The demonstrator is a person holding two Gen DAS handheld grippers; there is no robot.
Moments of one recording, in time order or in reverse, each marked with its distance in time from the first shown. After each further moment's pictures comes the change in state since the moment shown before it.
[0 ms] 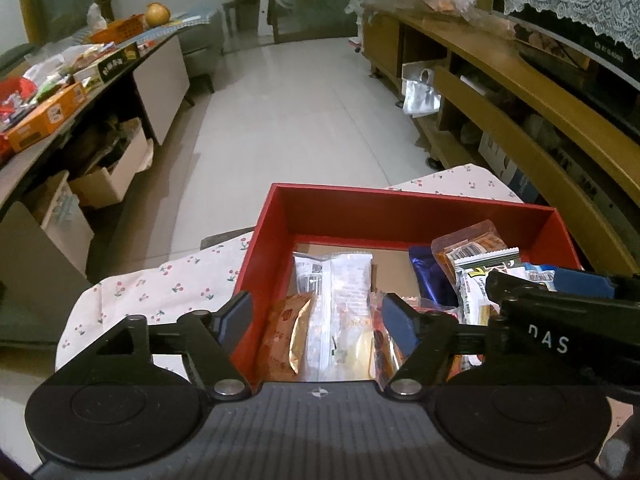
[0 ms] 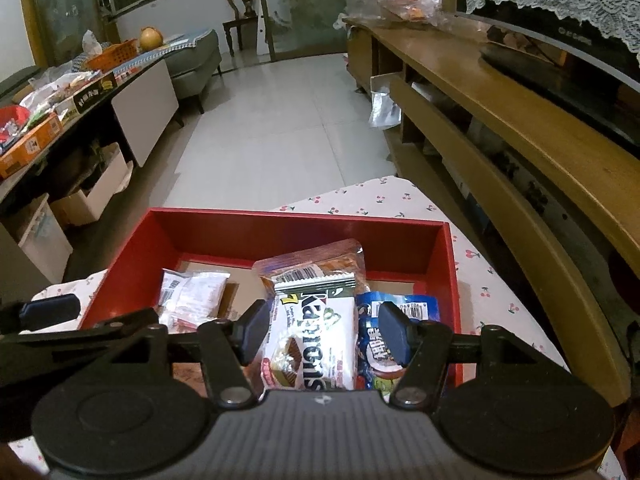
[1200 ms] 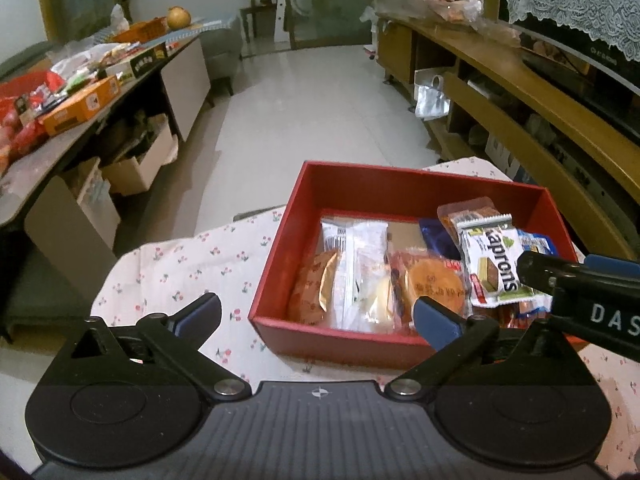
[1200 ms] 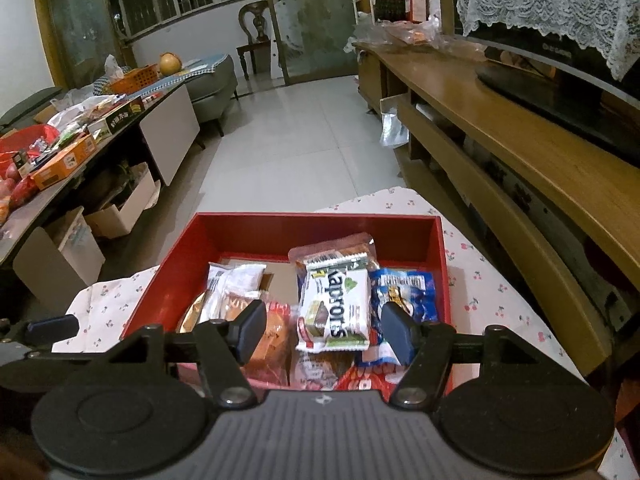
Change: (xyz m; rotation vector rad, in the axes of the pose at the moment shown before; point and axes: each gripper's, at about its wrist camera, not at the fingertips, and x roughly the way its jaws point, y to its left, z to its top) left arm -0.041 0.013 -0.037 -0.017 -0.018 0.030; right arm -0.066 0.003 -0.030 0.016 -0.069 0.052
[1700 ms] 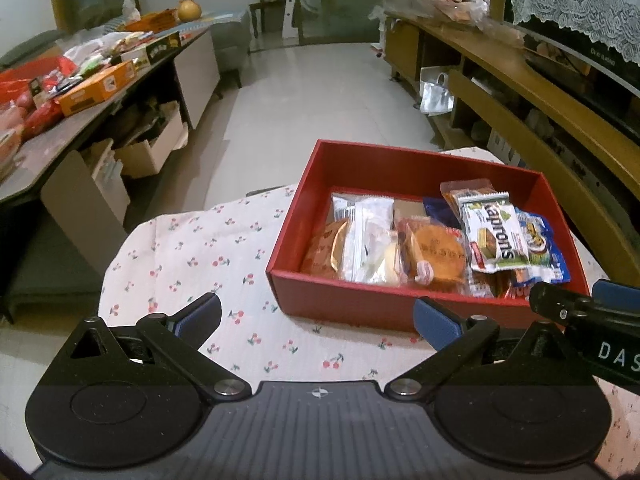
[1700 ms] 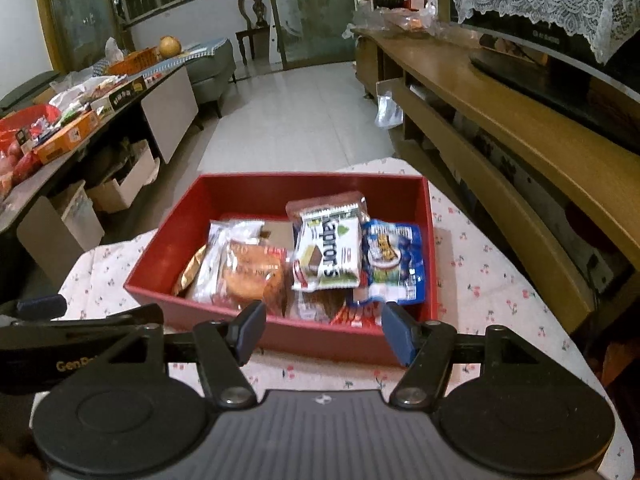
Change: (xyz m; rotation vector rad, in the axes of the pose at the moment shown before) left arm -0.020 0.010 -0.027 -0.029 0.004 0.004; right arm -0.022 0.001 -0.032 -0.020 0.047 -0.017
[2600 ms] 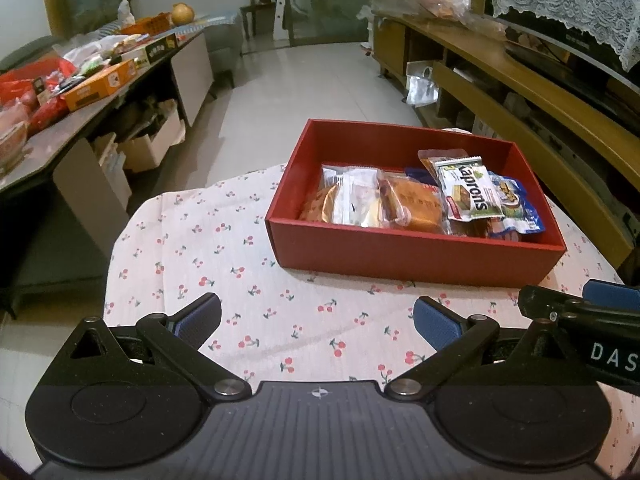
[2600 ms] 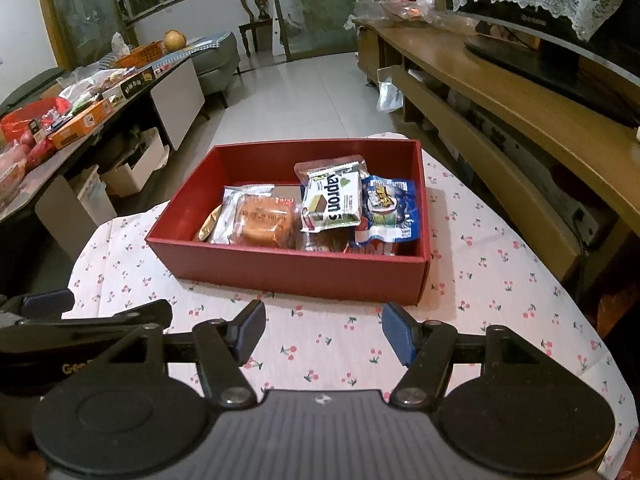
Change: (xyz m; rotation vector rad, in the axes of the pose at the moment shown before) left arm -0.031 -0.002 -0.039 0.027 -0.010 -0.019; right arm -0.034 0.001 -0.041 0.014 0.020 0.018
